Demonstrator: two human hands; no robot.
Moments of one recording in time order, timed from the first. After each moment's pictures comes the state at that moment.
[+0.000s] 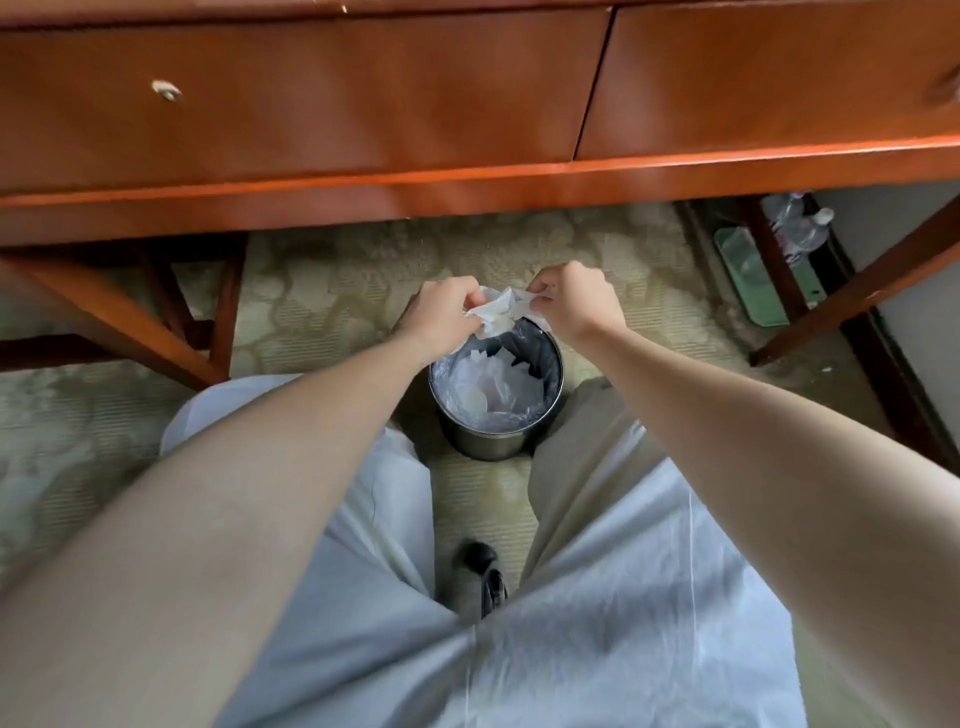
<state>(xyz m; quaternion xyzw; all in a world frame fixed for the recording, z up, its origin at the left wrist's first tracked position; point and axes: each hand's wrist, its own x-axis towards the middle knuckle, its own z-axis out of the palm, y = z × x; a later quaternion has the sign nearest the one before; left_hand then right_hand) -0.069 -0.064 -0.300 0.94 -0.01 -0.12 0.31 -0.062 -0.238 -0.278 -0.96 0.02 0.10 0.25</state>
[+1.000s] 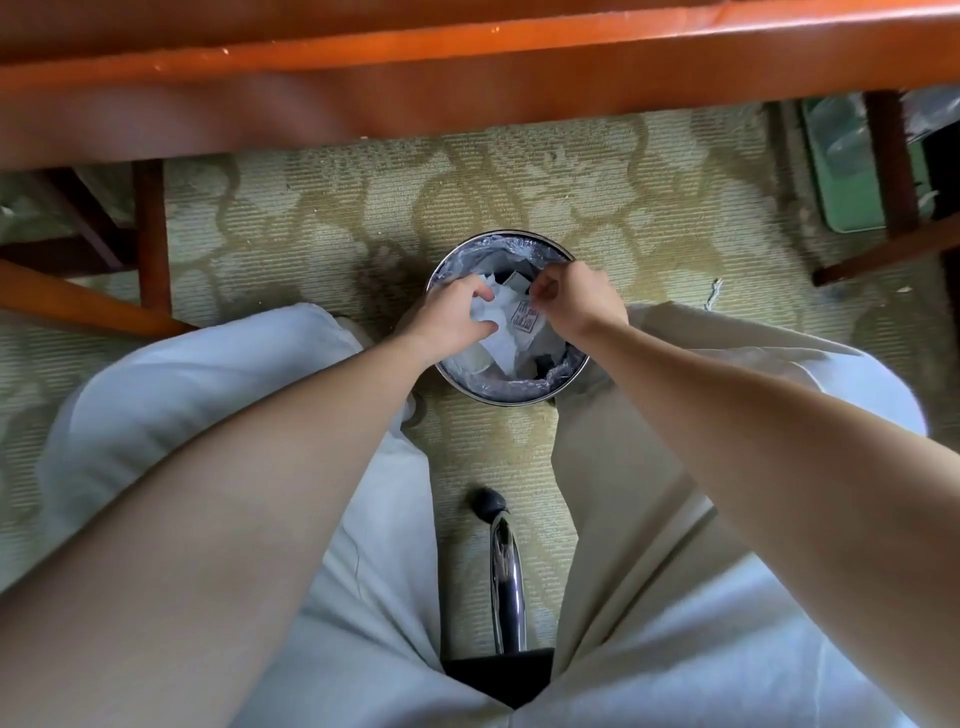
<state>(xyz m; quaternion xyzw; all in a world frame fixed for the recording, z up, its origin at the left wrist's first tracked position) -0.031 -0.054 -0.443 0.90 0.00 -0.29 0.31 -0.018 -0.229 -0.429 -0.93 0.09 0.26 0.25</state>
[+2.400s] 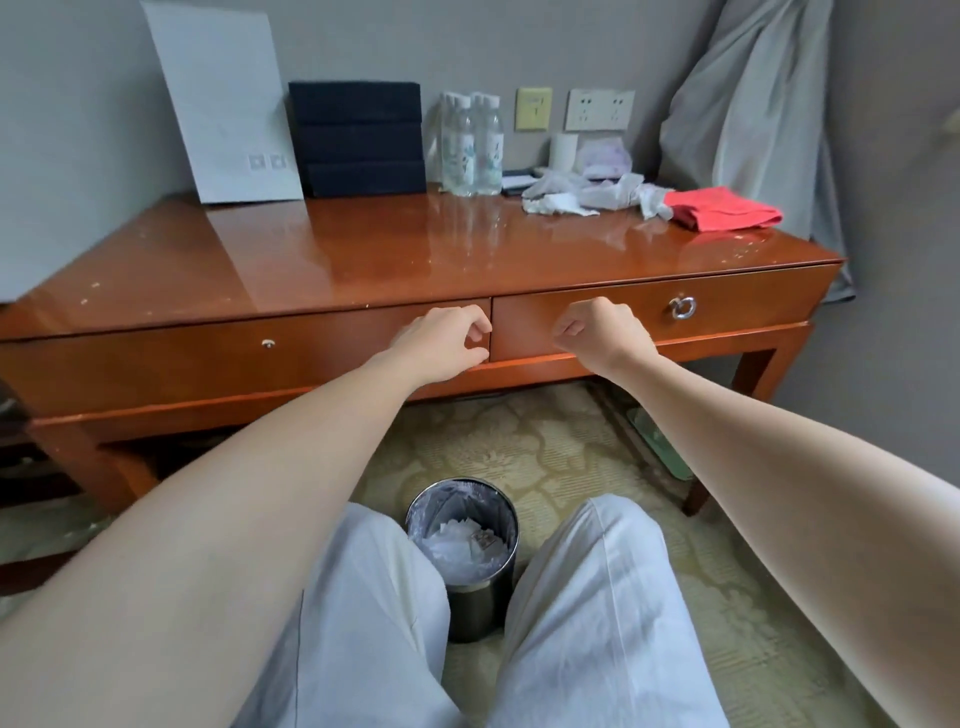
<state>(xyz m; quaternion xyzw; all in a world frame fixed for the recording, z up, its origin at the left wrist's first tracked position) -0.106 -0.098 -0.067 0.95 -0.21 0.03 0.21 -0.120 -0.321 -0.068 -0.97 0.01 -0.12 0.23</state>
